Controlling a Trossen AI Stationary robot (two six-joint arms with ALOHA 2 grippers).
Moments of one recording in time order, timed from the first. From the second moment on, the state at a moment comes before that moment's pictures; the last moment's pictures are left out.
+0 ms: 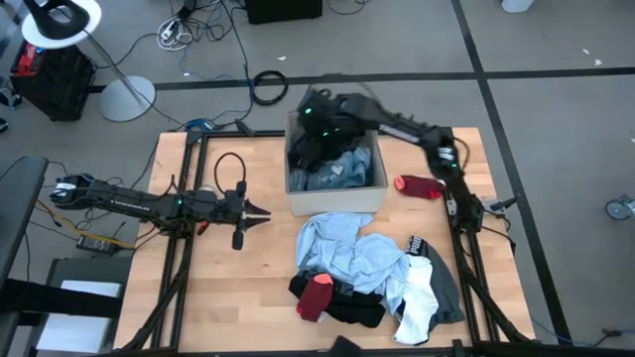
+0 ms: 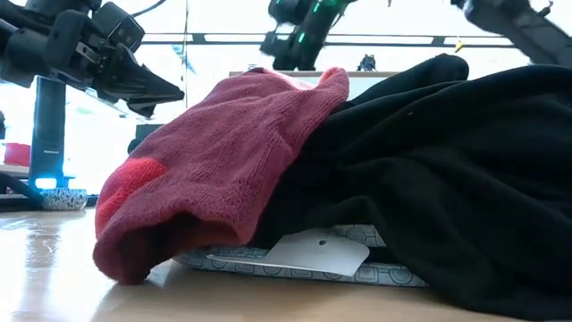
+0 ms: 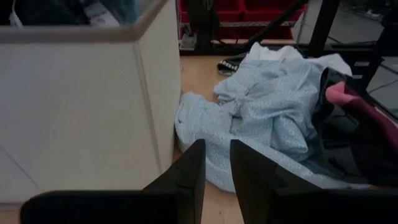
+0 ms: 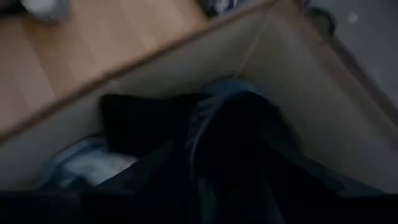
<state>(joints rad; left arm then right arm) -0.07 0.73 0.19 0.33 -0.09 -0.03 -0.37 2.15 2.32 -1.14 0.13 0.12</state>
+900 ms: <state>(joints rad) -0.07 0.73 0.19 0.35 -0.09 -0.01 -0.05 1.05 1.30 -1.25 0.75 0.71</state>
